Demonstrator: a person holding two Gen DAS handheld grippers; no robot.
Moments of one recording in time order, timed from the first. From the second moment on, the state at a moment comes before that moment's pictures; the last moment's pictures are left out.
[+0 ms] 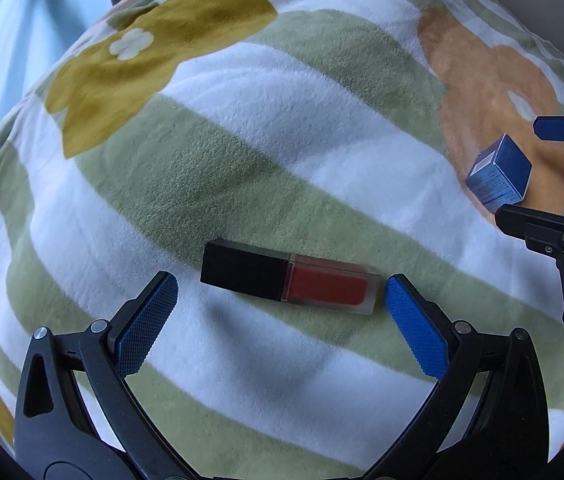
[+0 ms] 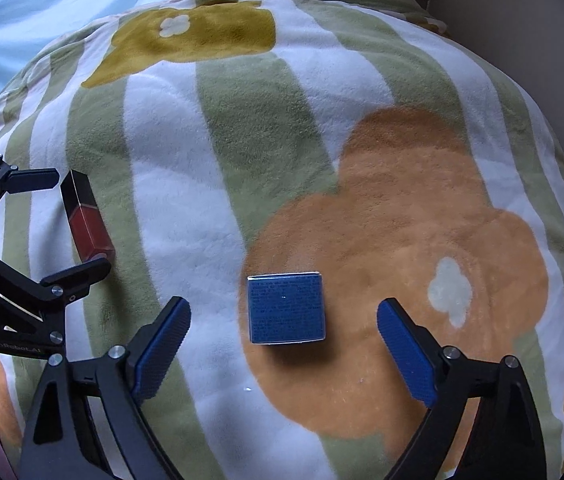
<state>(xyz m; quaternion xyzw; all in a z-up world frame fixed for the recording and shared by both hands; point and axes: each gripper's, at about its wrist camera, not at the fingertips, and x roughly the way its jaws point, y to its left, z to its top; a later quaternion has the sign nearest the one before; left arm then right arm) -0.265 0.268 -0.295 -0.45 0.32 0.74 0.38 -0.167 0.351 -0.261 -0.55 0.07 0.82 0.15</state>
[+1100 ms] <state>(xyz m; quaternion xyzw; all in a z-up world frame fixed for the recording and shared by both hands) -0.245 0.236 -0.213 -0.48 0.23 0.76 0.36 -0.120 0.346 -0.171 -0.54 0.06 0.83 0.11</state>
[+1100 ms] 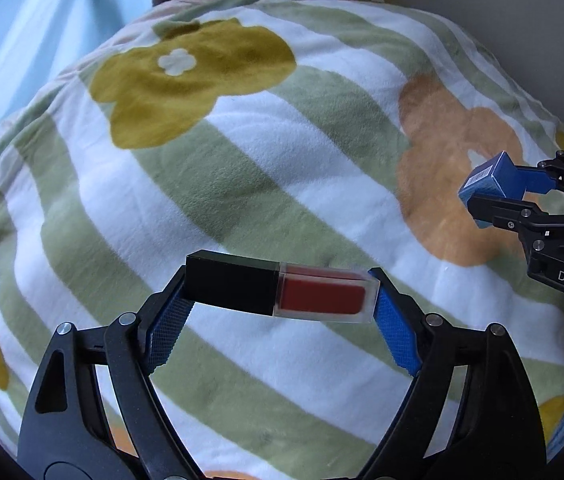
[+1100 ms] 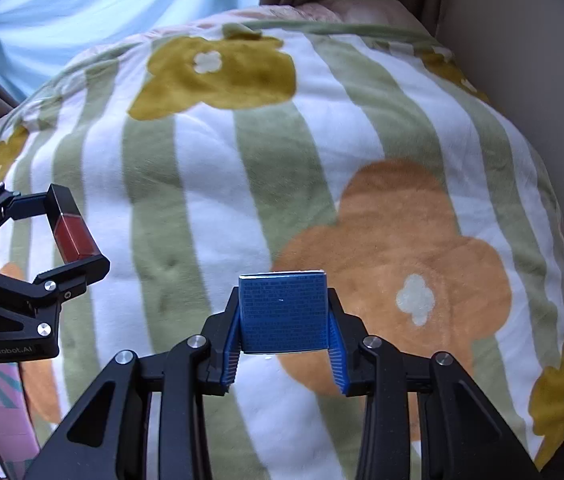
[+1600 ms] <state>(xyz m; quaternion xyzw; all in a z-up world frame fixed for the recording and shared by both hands) -0.152 0.113 -0.089 -0.49 0.11 0.84 0.19 -0.106 0.260 -0.075 -0.52 0.03 0.85 0.02</state>
